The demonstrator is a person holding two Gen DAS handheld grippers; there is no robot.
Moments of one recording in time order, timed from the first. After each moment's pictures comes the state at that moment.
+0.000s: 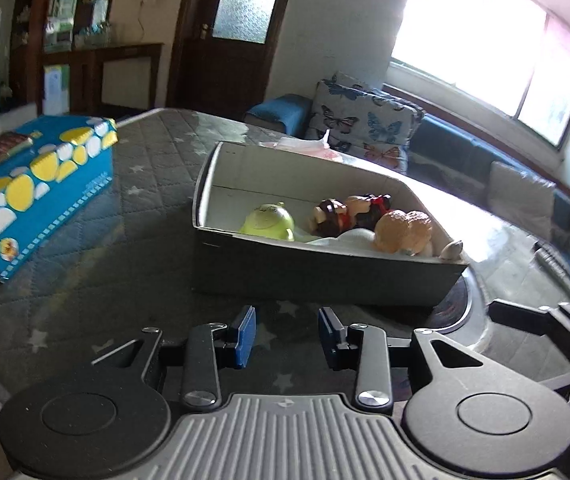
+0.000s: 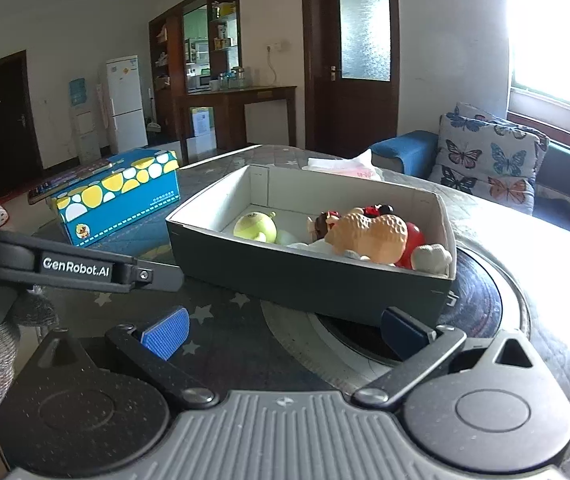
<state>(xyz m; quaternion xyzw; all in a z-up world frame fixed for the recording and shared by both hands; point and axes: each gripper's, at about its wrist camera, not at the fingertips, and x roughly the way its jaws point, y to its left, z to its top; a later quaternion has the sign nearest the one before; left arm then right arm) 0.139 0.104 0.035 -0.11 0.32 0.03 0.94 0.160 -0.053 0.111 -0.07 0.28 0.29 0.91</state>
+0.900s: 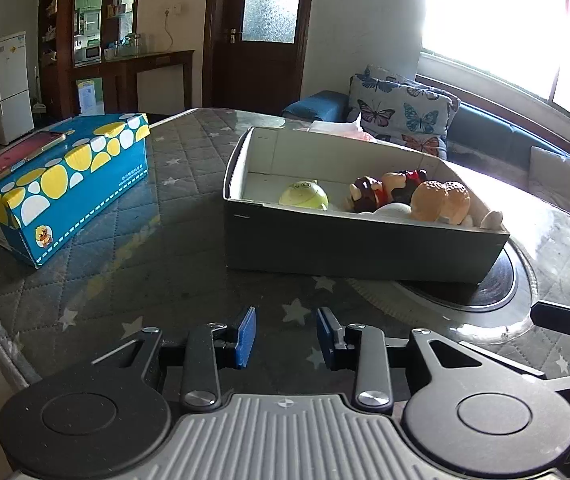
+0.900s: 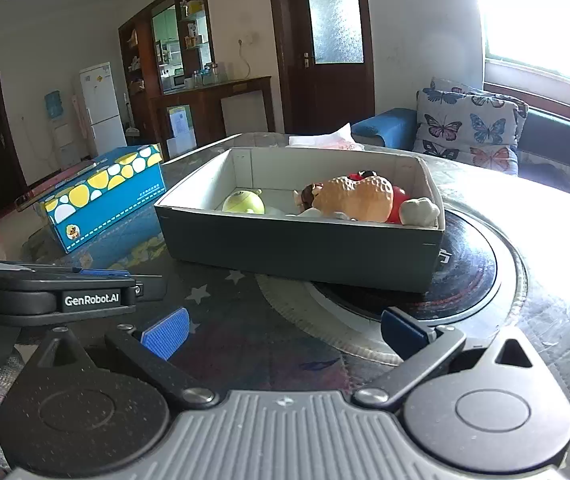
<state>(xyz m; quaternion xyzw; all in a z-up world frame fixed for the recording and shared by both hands) 0.134 0.091 0.014 -0.08 0.33 0.09 0.94 0.151 -0.055 0.093 -0.03 0.30 0.26 0.91</state>
